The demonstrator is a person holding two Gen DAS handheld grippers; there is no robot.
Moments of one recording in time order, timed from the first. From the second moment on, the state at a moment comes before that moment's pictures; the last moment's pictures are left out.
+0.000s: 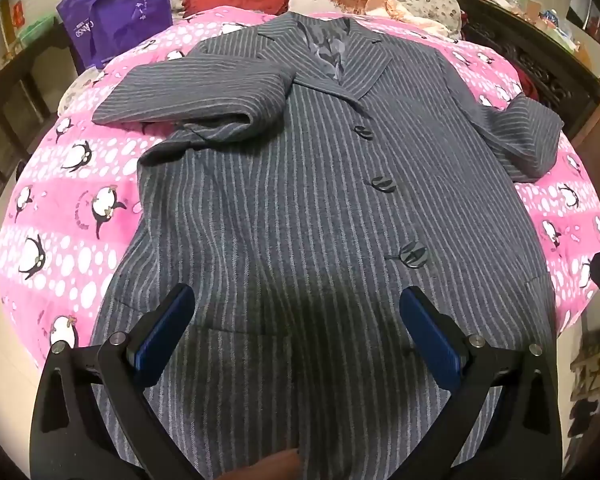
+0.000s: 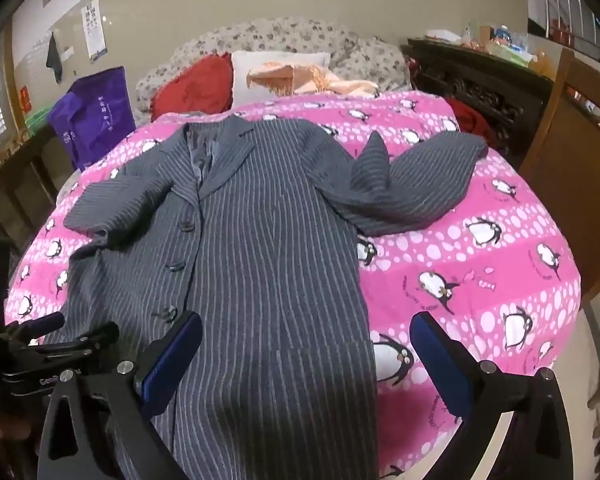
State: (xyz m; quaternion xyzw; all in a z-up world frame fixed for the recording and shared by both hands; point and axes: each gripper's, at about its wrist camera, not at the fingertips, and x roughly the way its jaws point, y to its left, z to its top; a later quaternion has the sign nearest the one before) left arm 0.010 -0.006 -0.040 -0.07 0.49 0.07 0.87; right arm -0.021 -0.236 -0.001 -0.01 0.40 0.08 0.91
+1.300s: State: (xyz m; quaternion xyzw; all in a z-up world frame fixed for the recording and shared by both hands) left arm 0.082 0.021 -0.068 -0.04 0.50 0.10 0.86; right arm 0.086 -0.197 -0.037 -0.04 0.39 0.11 0.91
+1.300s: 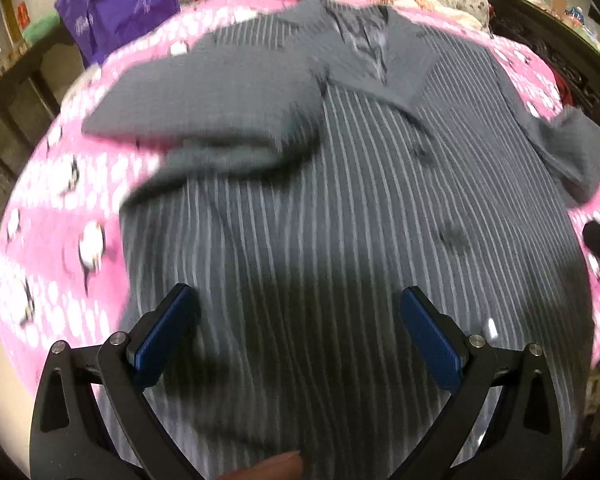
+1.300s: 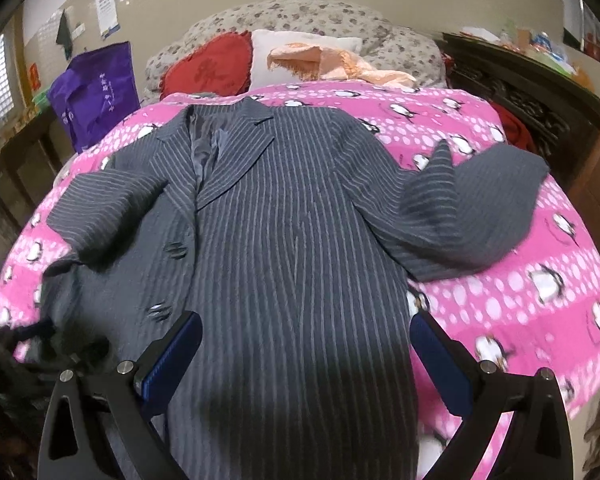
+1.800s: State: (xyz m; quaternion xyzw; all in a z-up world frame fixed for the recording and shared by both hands) left arm 0.107 0.038 -0.100 -0.07 0.46 0.08 0.88; right arm 0.137 -0.219 -0.120 0.00 0.46 0.11 0.88
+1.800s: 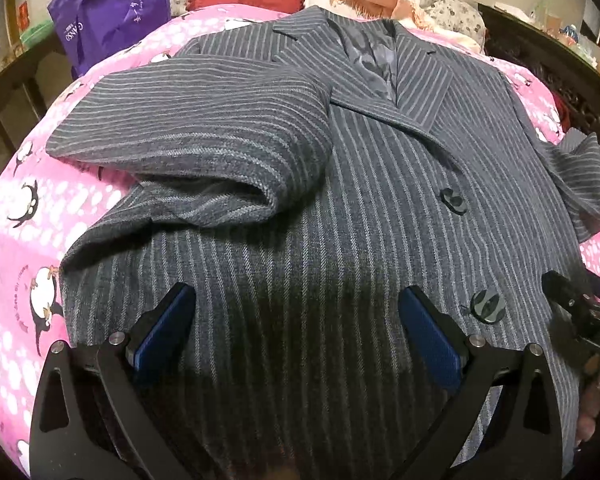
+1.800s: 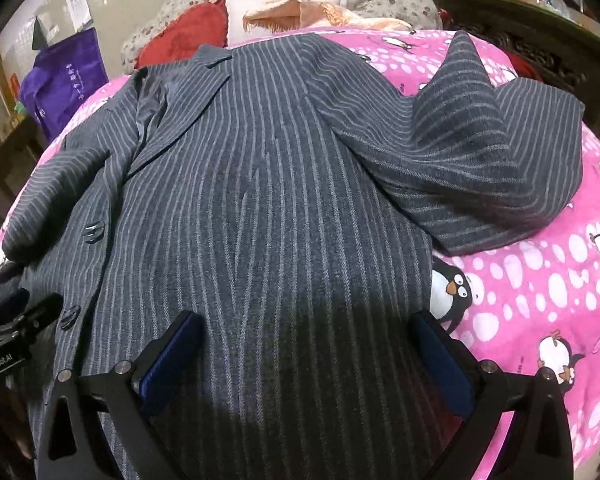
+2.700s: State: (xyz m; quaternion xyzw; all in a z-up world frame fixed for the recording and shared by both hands) left arm 0.082 0.038 -0.098 -0.08 0.46 0.08 0.88; right arm 0.093 -0.164 -0.092 -0.03 0.47 0.15 0.87
